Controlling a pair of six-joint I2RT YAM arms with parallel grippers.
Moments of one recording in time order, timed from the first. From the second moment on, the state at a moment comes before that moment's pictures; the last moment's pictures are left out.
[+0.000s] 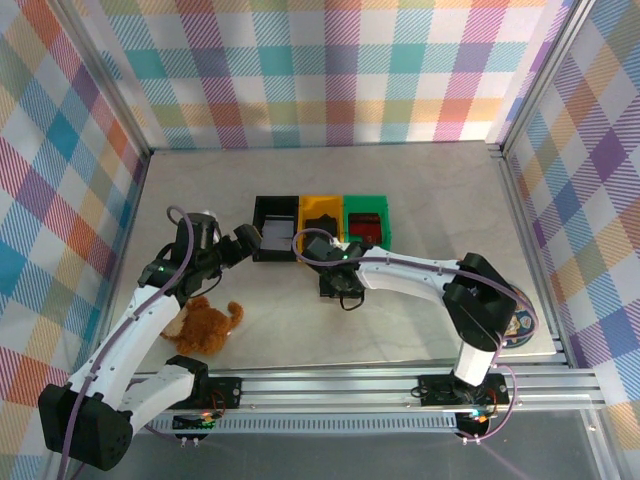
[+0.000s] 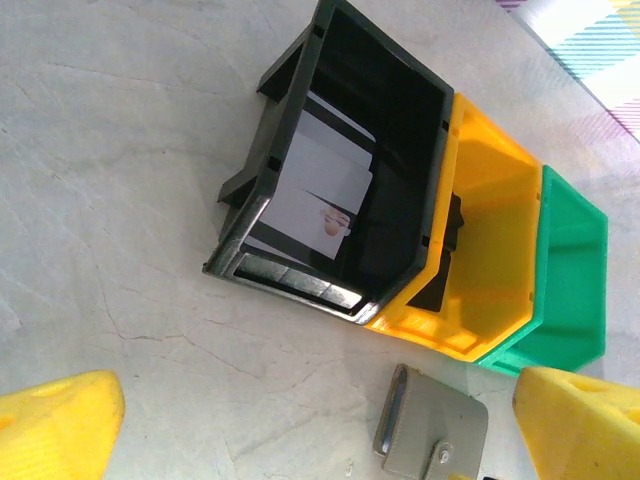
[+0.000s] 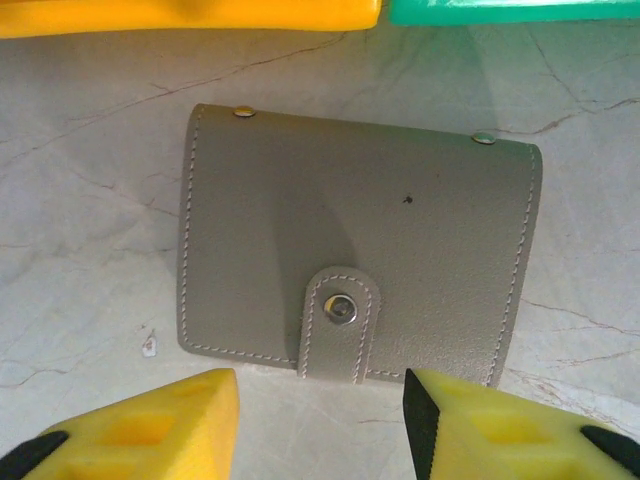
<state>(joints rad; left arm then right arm) -0.30 0.98 0.83 -0.59 0.05 -0.78 0.99 1.76 1.22 -0.79 0.23 0.95</state>
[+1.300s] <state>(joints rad) -0.33 0.99 0.82 -0.60 0.05 -0.78 0.97 1.87 1.24 -0.77 0.23 0.96</state>
